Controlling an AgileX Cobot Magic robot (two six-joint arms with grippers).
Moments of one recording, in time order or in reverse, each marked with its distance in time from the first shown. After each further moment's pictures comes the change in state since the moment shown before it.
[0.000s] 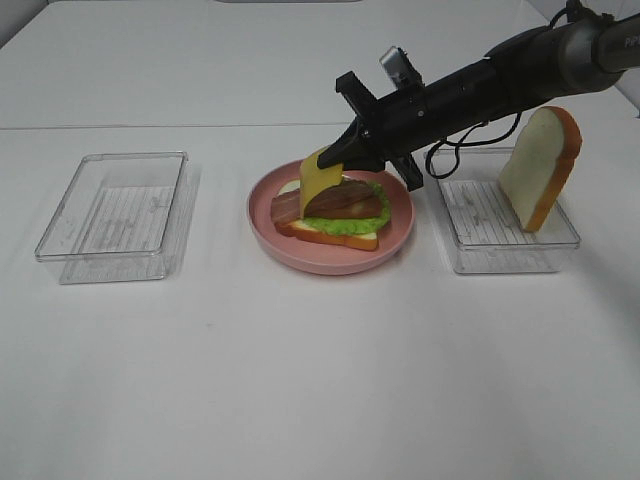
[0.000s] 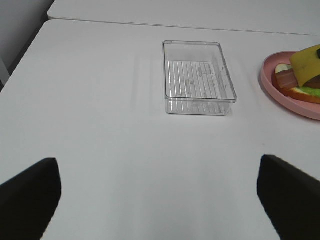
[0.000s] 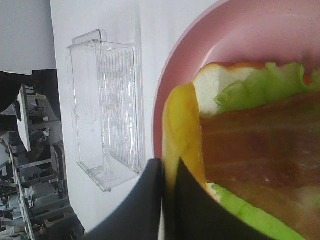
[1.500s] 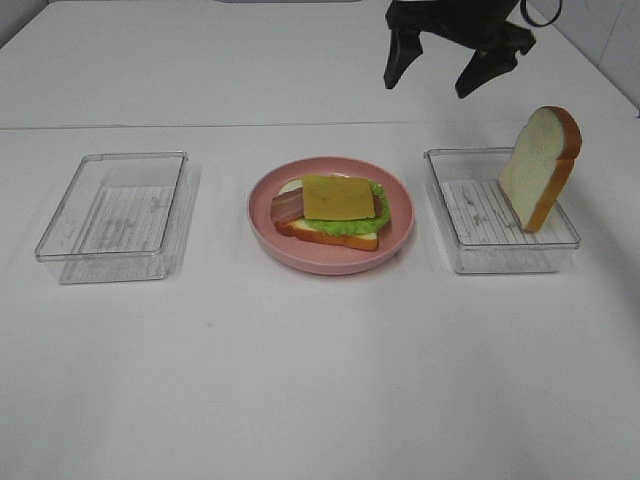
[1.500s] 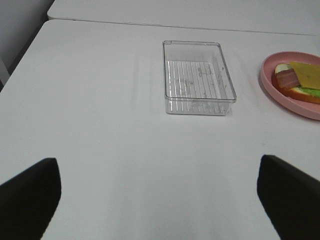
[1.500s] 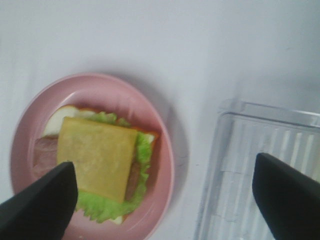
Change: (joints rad) left arm 0.000 0.000 0.000 0.000 0.000 0.000; right arm 0.000 -0.049 -0.581 -0.970 0.320 0.474
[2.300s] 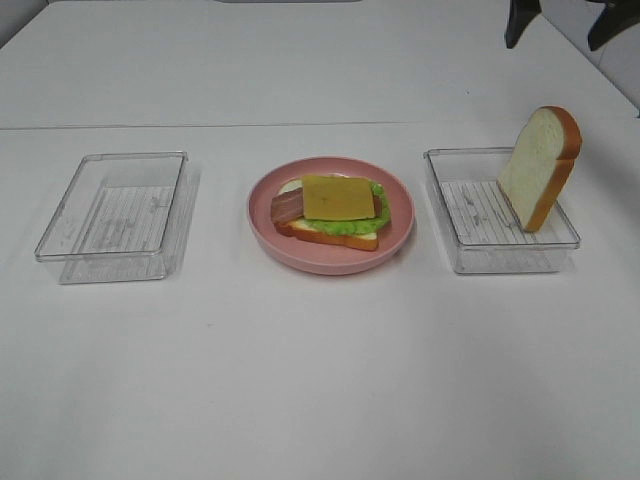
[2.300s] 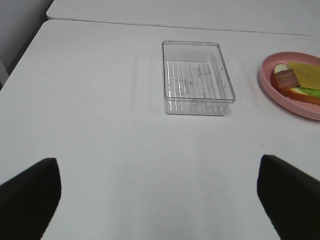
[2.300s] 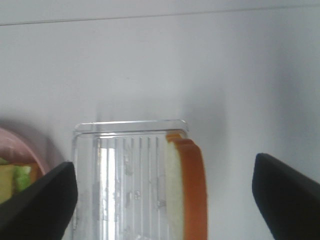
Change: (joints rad) left arm 0.000 0.000 0.000 -0.003 0.000 0.000; right arm -0.173 -0.086 0.033 -0.194 0.007 0.034
